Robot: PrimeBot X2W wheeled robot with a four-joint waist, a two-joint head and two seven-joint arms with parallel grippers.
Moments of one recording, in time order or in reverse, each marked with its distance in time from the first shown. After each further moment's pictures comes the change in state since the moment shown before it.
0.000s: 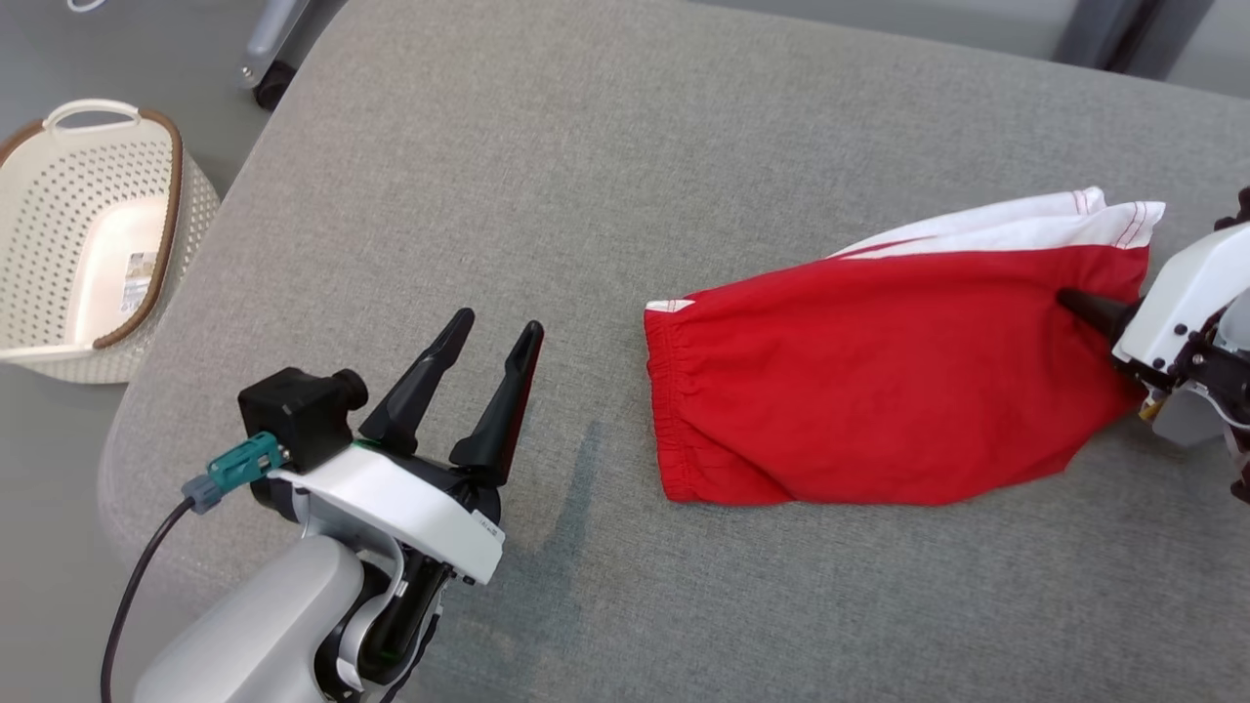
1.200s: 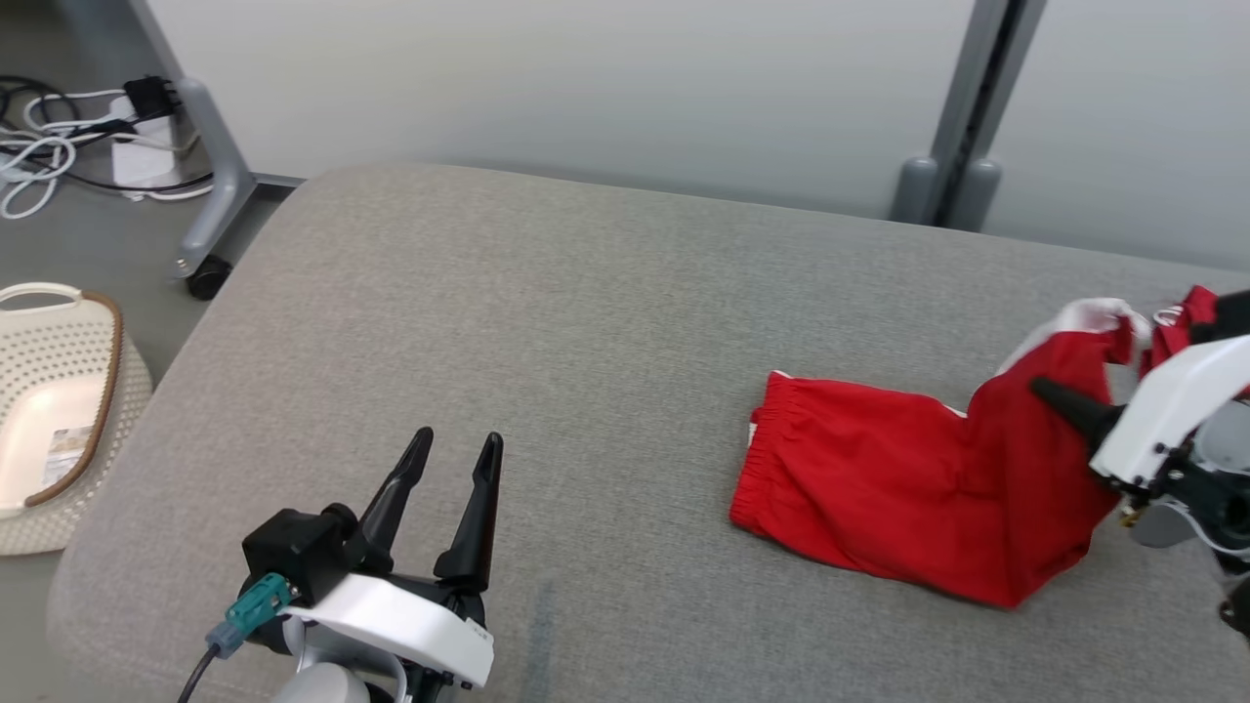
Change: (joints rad) left arm 0.313 -0.147 0.263 0.046 0.297 -0.009 -0.006; right arm 0.299 -0.044 0.002 -0.283 0.089 0.000 -0.085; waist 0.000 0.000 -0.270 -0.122
